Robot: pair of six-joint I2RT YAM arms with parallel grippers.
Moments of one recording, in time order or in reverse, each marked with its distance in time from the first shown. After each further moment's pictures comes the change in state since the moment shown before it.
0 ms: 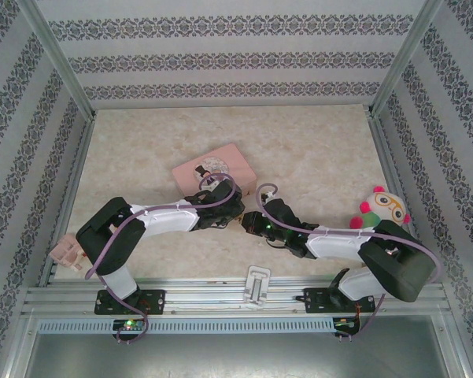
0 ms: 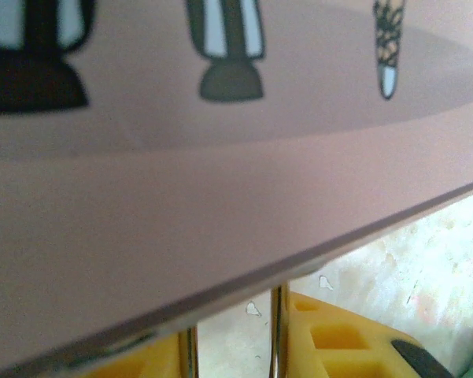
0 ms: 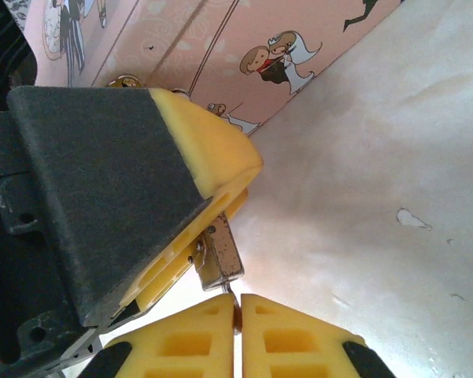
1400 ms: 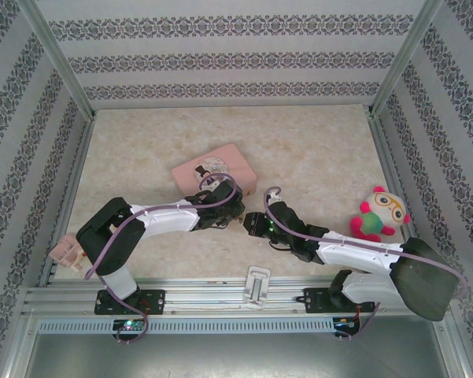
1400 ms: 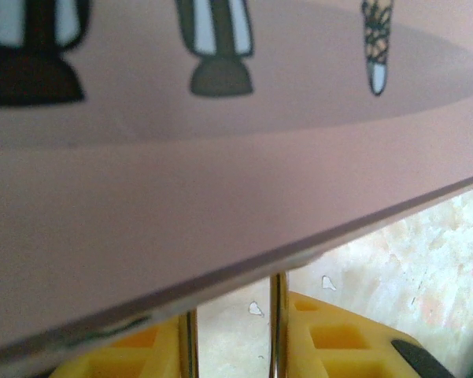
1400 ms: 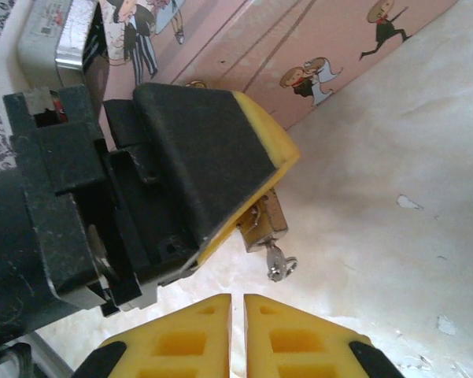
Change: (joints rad) left arm -0.006 0.000 0.005 -0.011 -0.014 0.003; right arm 0.079 -0.199 0.029 -0.211 0.117 -0.025
